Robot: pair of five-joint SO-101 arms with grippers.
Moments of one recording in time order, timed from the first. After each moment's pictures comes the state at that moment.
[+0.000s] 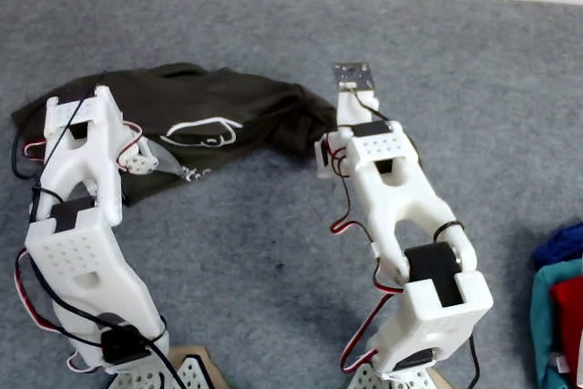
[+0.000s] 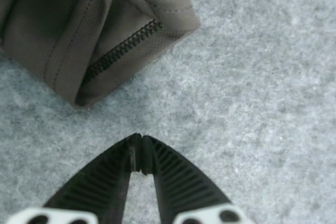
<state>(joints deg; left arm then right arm) -22.7 31.5 -5.1 80.0 14.8 -17.0 9.2 19.1 48.4 -4.2</state>
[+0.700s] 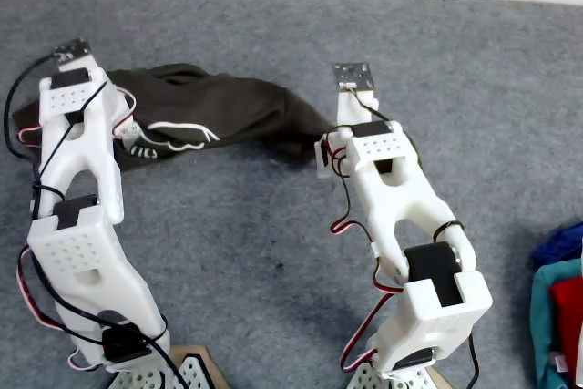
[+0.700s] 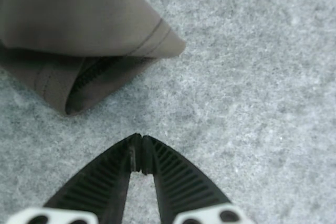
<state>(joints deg) -22.5 31.2 -16.9 72.9 14.7 -17.0 9.2 19.1 48.4 -4.2</state>
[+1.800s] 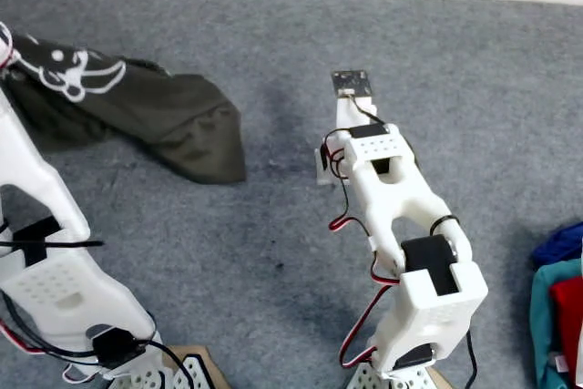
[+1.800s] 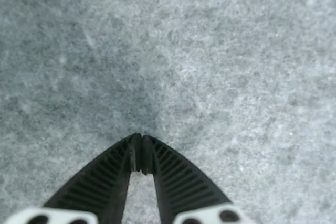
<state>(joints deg) -35.5 22.0 -63.5 96.0 14.7 -17.0 12.2 19.1 48.4 -4.2</state>
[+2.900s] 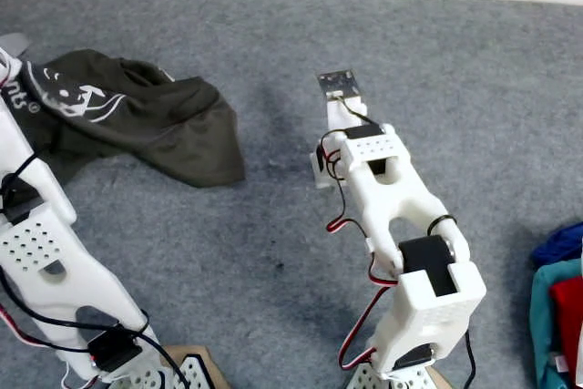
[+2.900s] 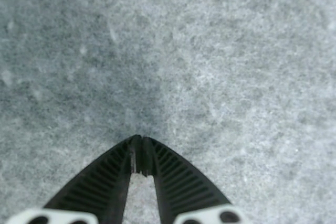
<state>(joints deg) -40.8 45.2 -60.7 72.1 19.4 -17.9 12.2 19.1 48.4 2.2</state>
